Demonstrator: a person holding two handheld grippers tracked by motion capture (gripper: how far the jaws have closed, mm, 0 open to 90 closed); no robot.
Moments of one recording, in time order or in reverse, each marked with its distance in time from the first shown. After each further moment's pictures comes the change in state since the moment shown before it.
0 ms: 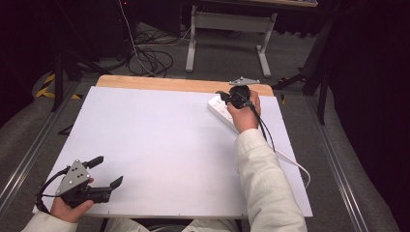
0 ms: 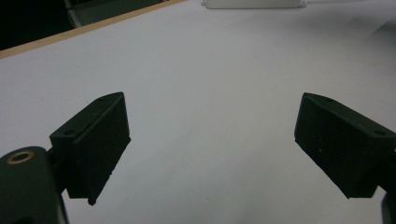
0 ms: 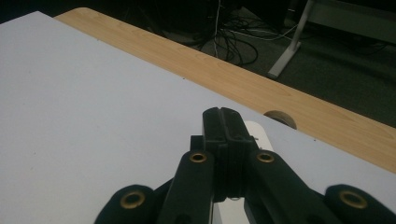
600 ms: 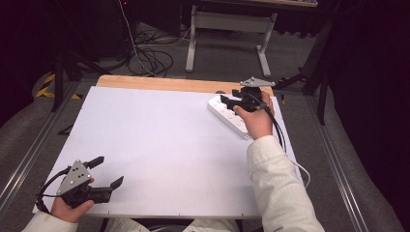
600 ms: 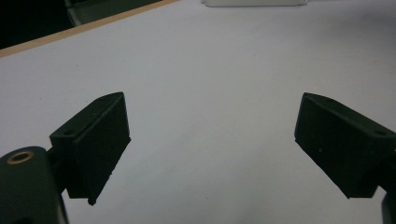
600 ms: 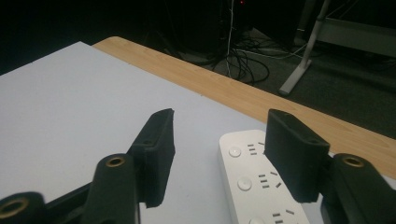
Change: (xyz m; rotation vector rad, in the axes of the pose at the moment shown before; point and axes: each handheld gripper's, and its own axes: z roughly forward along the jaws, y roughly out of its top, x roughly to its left) left arm -0.001 0.000 0.001 0.005 -0.002 0.003; right arm 0.003 0.003 -0.050 -0.079 0.059 0.019
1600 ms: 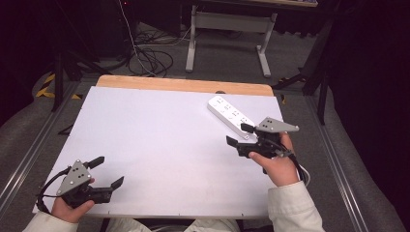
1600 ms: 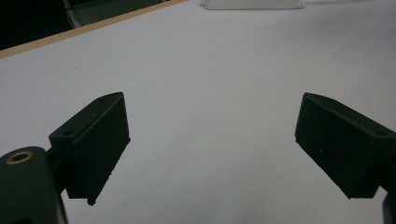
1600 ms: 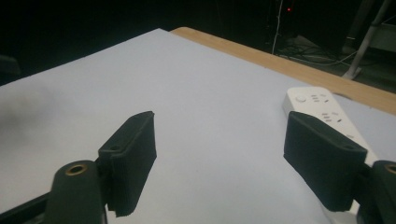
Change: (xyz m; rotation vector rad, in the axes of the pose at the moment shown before) left arm -0.001 0.000 -0.001 -0.010 -0.005 -0.007; right arm 0.050 -0.071 -0.100 -0.045 0.175 -0.043
